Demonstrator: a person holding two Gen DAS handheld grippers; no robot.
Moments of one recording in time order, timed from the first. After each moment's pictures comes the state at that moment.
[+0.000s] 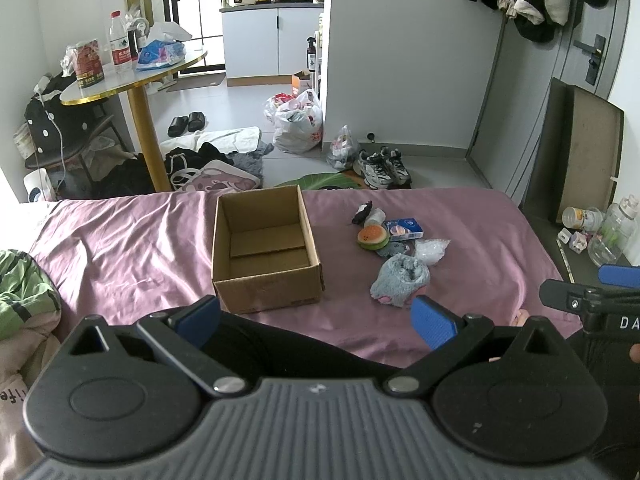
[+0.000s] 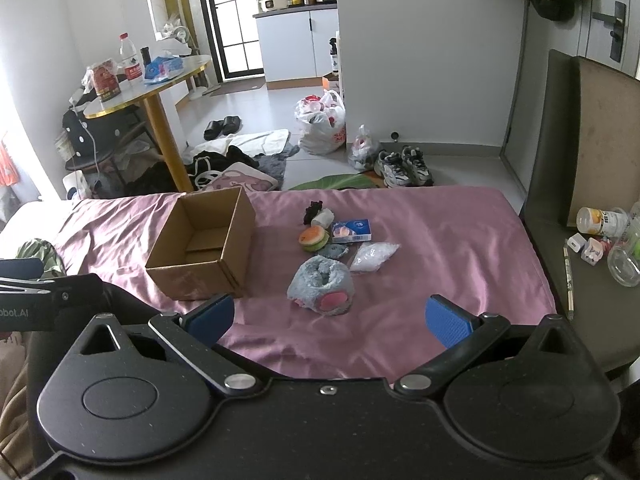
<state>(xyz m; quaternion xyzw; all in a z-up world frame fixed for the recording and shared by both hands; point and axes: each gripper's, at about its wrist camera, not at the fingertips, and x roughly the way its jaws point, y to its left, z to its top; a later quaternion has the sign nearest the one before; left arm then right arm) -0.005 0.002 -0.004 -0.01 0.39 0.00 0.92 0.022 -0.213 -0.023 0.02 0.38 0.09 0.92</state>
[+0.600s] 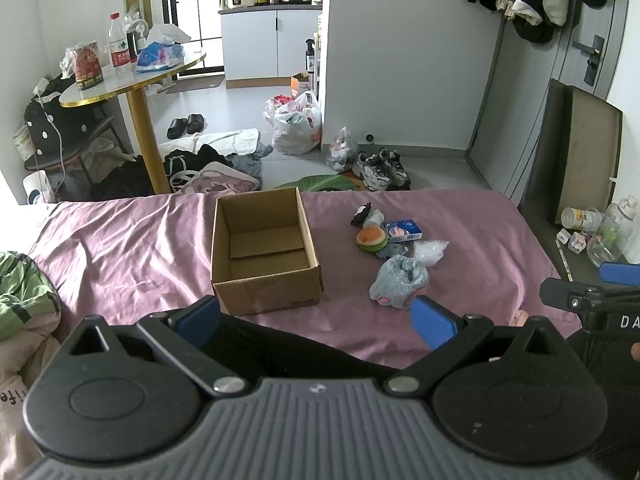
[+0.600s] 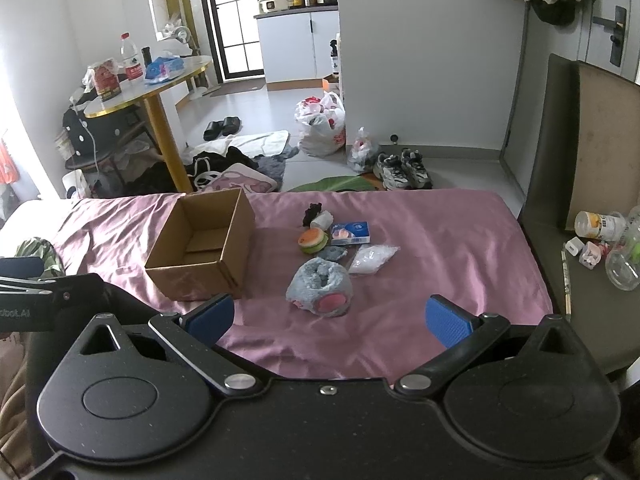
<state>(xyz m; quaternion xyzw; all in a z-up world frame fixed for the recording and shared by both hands) -0.005 0.002 -0.006 -0.01 0.39 0.00 0.92 0.021 -0.210 -0.022 0.01 0.38 0.09 0.92</state>
